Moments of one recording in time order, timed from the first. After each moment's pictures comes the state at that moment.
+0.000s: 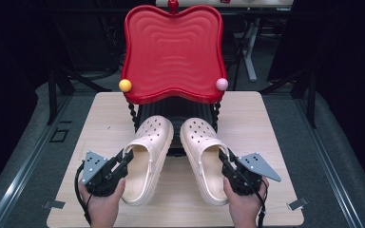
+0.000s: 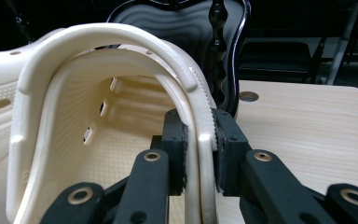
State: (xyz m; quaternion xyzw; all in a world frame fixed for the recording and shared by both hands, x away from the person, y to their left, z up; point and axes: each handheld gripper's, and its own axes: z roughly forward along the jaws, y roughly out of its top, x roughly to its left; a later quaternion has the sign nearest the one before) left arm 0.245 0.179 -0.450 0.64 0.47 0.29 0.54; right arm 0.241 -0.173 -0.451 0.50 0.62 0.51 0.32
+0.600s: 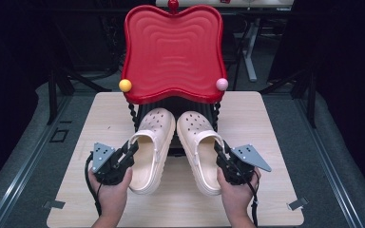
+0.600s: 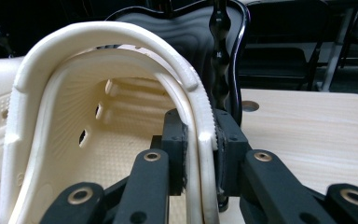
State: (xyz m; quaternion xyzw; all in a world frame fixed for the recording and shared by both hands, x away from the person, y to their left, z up) left arm 0.271 0.168 -0.454 0.62 0.48 0.30 0.54; right arm 0.266 -0.161 -0.453 0.50 0.61 0.51 0.33
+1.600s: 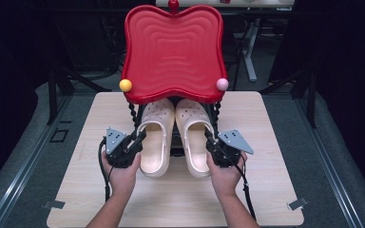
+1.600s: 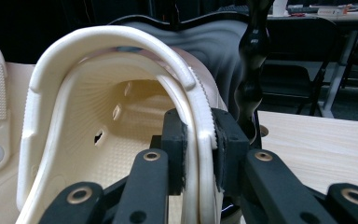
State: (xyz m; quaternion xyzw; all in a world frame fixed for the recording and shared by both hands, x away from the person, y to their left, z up) left arm 0.322 0.154 -0.468 0.63 0.48 0.30 0.54; right arm 0.315 -0.140 -0.461 0.48 0.62 0.52 0.35
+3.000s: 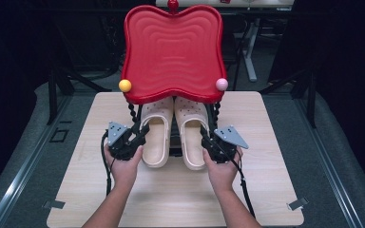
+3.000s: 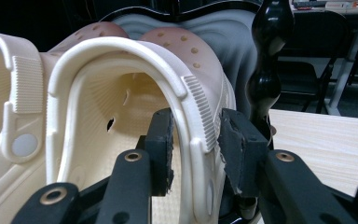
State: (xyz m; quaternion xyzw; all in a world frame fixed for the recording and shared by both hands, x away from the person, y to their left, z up) left arm 0.344 0.155 -0.468 0.62 0.47 0.29 0.56; right arm 0.333 -0.135 -0.471 0.48 0.62 0.52 0.34
